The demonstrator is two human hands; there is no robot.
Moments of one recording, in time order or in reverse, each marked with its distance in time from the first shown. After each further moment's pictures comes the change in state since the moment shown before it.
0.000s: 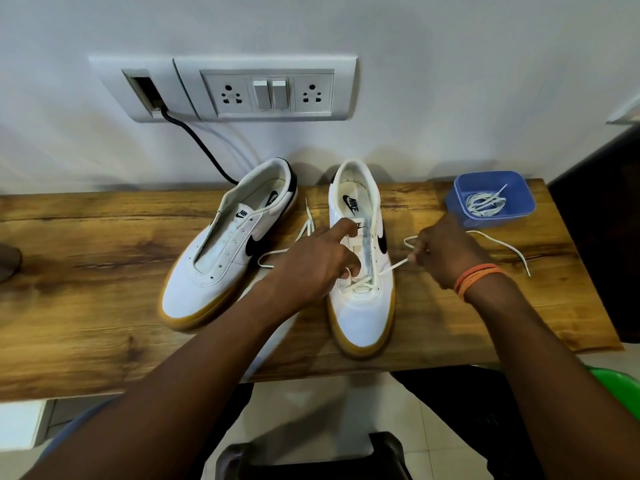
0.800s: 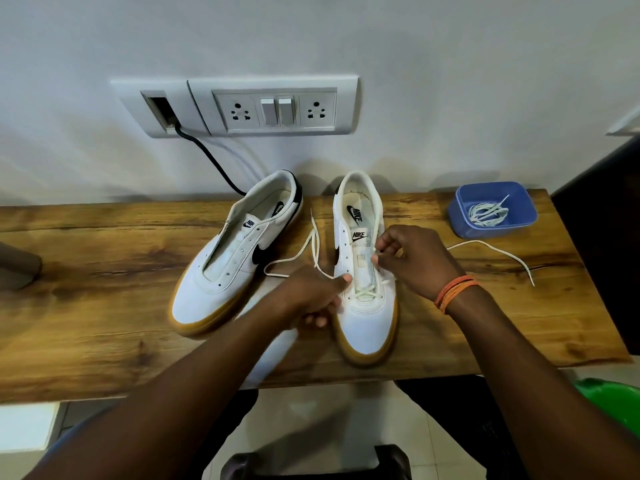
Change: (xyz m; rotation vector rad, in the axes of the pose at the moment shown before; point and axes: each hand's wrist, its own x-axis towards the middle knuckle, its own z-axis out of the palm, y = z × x) left_hand -0.010 0.018 0.000 -0.863 -0.253 -1.008; right_hand -0.018 -0.034 0.003 0.428 0.087 -0.298
